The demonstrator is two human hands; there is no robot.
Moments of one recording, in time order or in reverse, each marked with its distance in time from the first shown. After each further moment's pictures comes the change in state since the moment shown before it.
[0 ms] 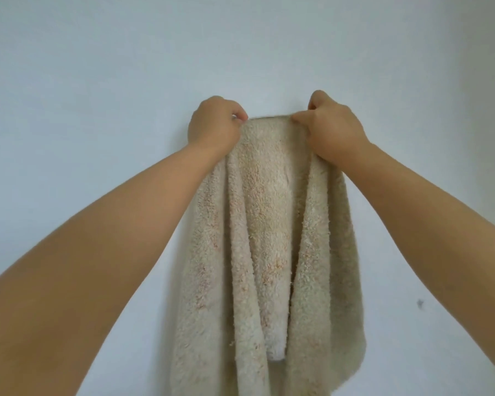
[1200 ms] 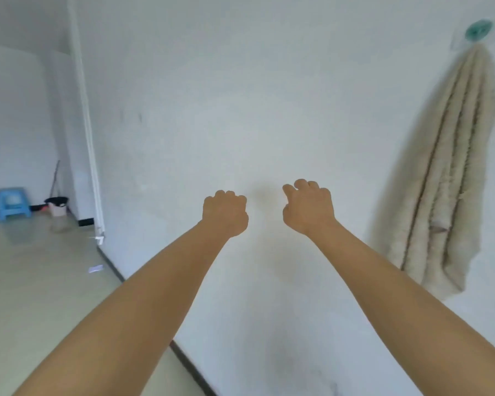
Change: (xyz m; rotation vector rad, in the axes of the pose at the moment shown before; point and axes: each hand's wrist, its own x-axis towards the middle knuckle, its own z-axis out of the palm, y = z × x) left_hand -0.300 -0.040 -0.260 1.112 -0.772 -0.549; right_hand -0.233 -0.266 -0.062 0.496 -0.549 -0.380
